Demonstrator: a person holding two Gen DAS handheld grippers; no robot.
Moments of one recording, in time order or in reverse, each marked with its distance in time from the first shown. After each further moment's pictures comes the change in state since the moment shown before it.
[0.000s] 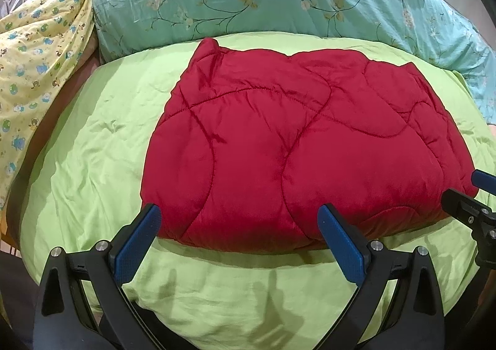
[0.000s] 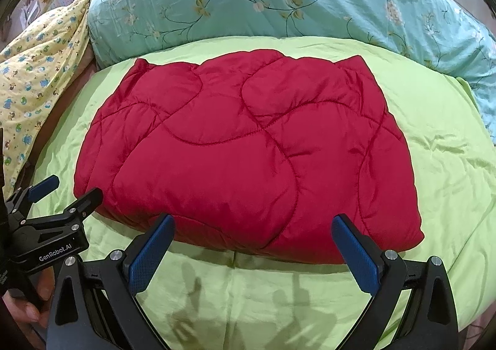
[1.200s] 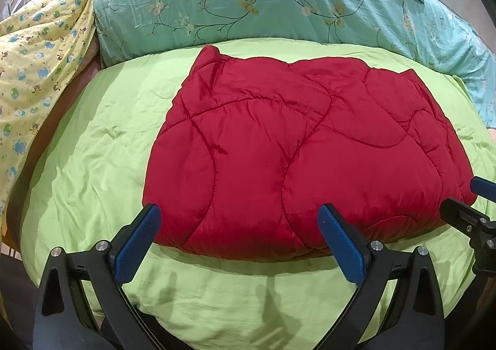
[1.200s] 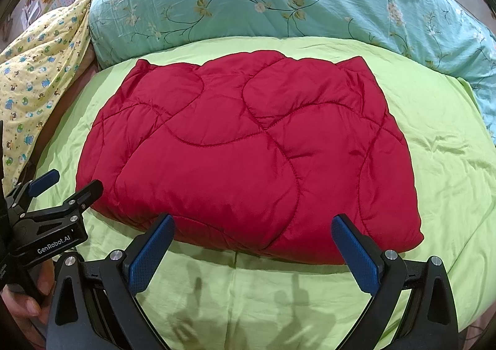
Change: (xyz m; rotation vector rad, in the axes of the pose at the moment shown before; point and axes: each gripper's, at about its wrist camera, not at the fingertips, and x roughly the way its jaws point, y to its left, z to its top) left arm -0.002 -0.001 0.005 -0.004 -0.021 0.001; right arm -0.002 0.001 0.001 0.002 0.002 0.005
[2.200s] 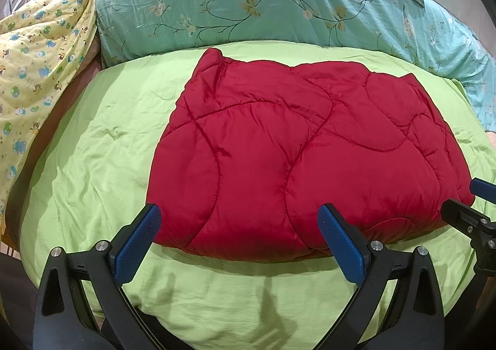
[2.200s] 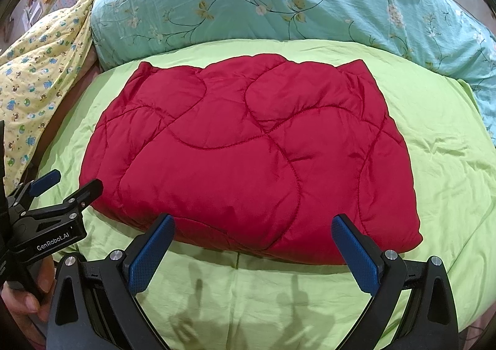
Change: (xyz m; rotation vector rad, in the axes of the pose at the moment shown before) left arm -0.002 0.004 0.002 -0.006 -0.006 -0.006; right arm -0.004 -0.001 0.003 -0.004 -0.007 0.005
